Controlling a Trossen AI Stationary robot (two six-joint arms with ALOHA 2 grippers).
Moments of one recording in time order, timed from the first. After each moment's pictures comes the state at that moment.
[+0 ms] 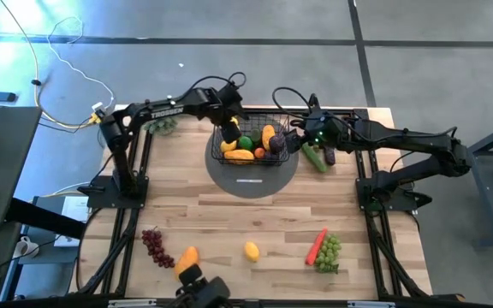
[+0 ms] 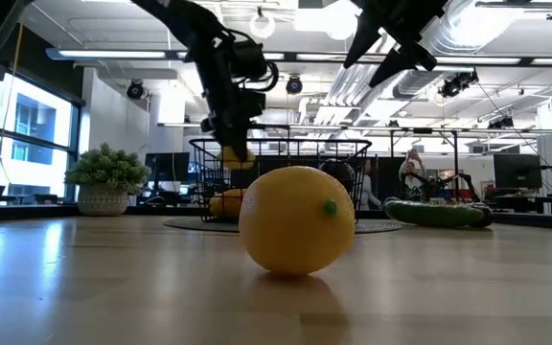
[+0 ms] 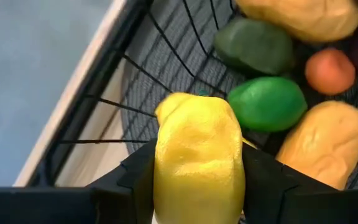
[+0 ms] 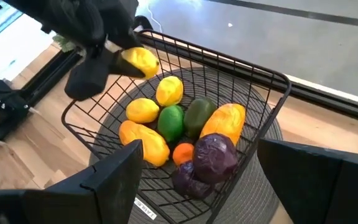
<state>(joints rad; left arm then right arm) 0.67 1.86 1.51 -0.80 -0.09 0.09 -0.21 1.22 1.14 -0.62 0.38 0.68</state>
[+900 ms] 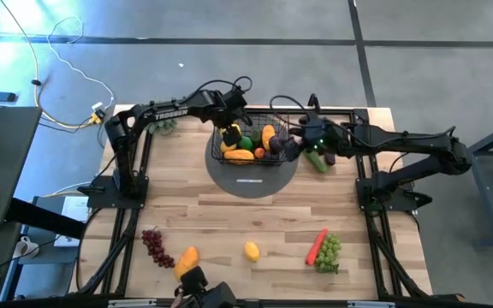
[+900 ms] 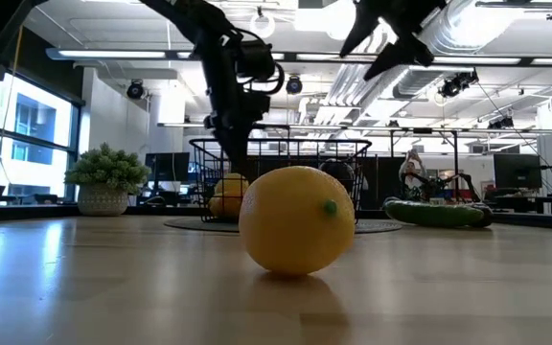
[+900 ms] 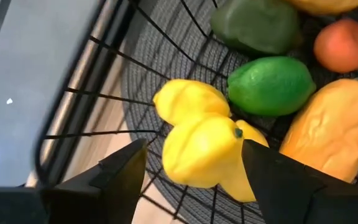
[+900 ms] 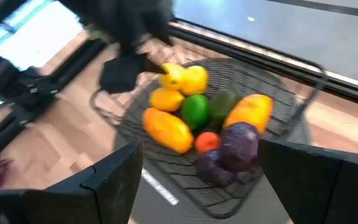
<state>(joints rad) 0.62 1.90 1.56 -0.89 -0.17 0.11 -0.13 1.22 1.14 -0.60 0.36 0.69</state>
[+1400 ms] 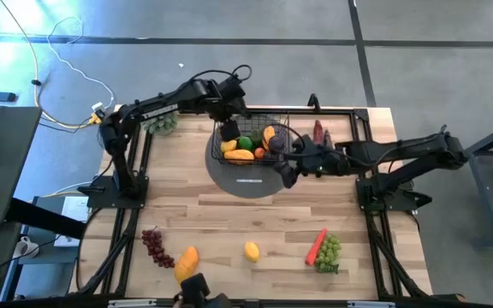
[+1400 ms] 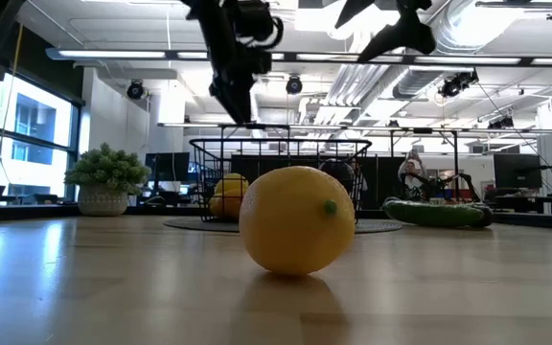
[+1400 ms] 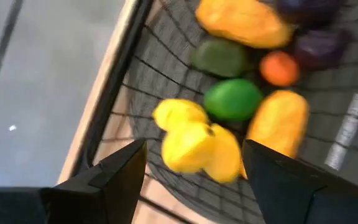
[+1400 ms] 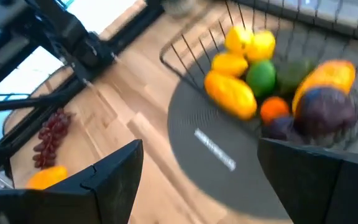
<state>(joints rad) 0.60 1.85 1.76 -1.08 -0.12 0.16 0.10 1.26 1.14 -0.57 0.37 0.80</state>
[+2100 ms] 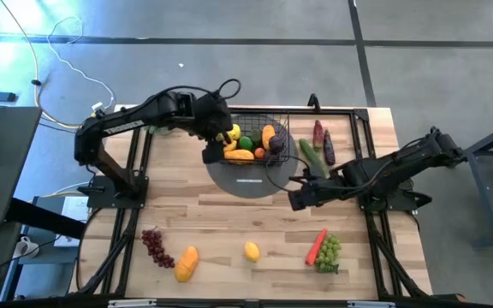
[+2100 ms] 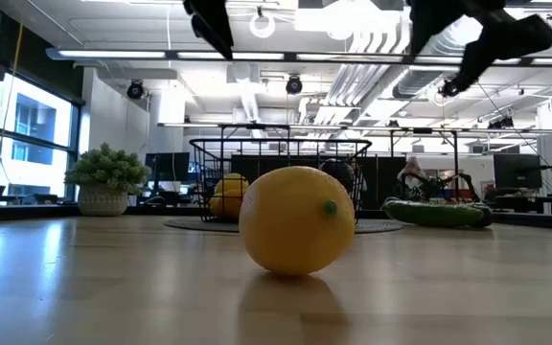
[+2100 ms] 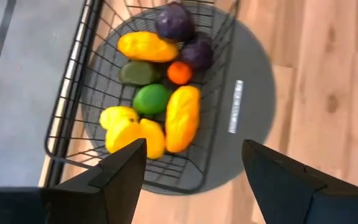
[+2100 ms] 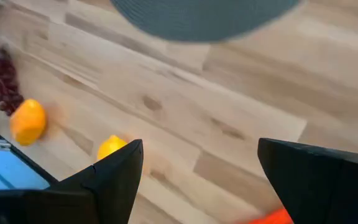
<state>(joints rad) 0.37 1.60 1.77 -1.22 -0.09 0.12 0.32 1.32 1.14 -0.92 0.16 1.51</state>
